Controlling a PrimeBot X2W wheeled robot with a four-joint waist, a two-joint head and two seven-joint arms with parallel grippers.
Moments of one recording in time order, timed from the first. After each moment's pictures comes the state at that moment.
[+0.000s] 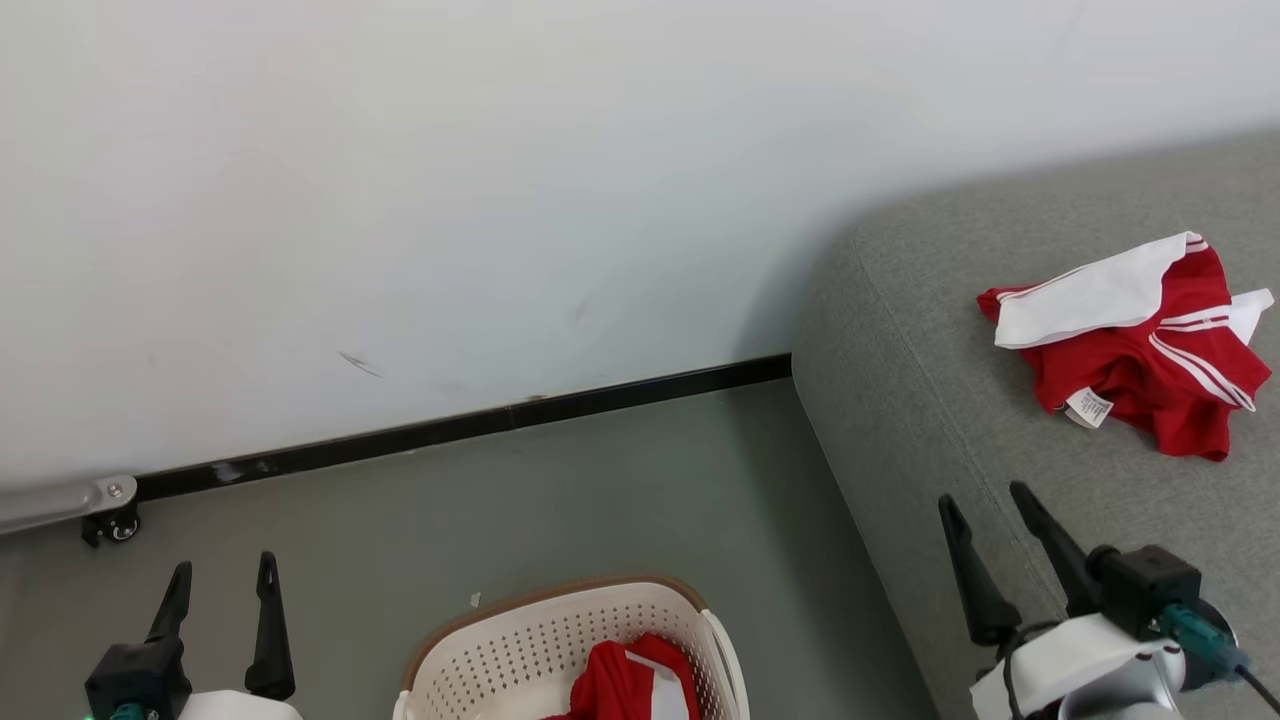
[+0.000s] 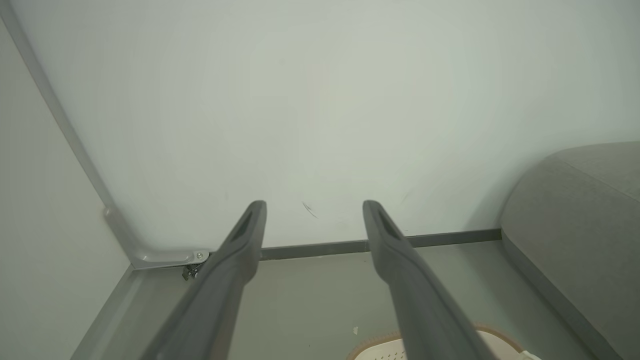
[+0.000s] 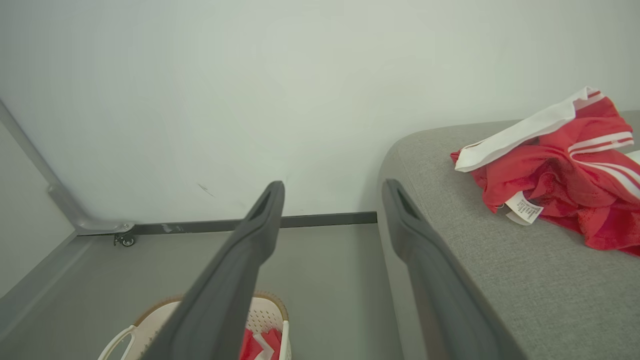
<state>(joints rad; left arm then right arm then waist) -0.01 0.20 -0.11 0.21 -0.38 0.20 -0.25 -0.04 -0.06 0.03 0.17 0.10 0.13 -0.25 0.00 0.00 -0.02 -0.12</state>
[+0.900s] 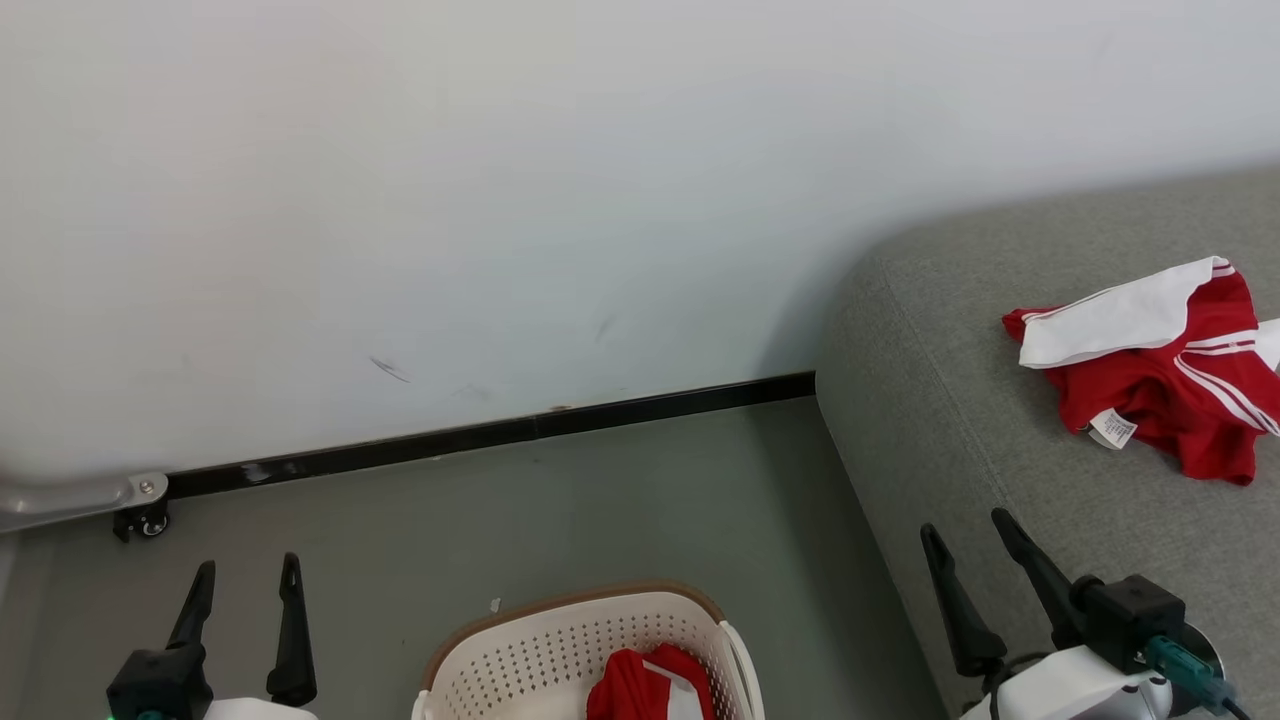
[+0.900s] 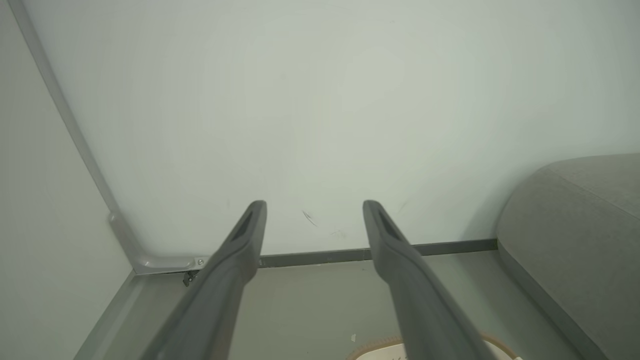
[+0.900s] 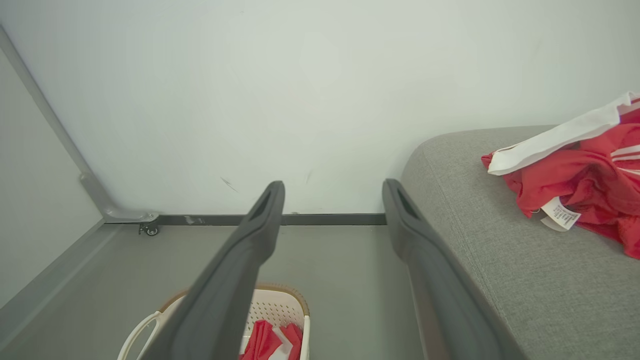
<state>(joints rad) 0.02 0.16 -0.10 0.18 -0.34 0.18 -0.25 0.04 -0.04 0.06 0.12 0.08 0.13 -0.25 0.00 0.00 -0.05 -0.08</state>
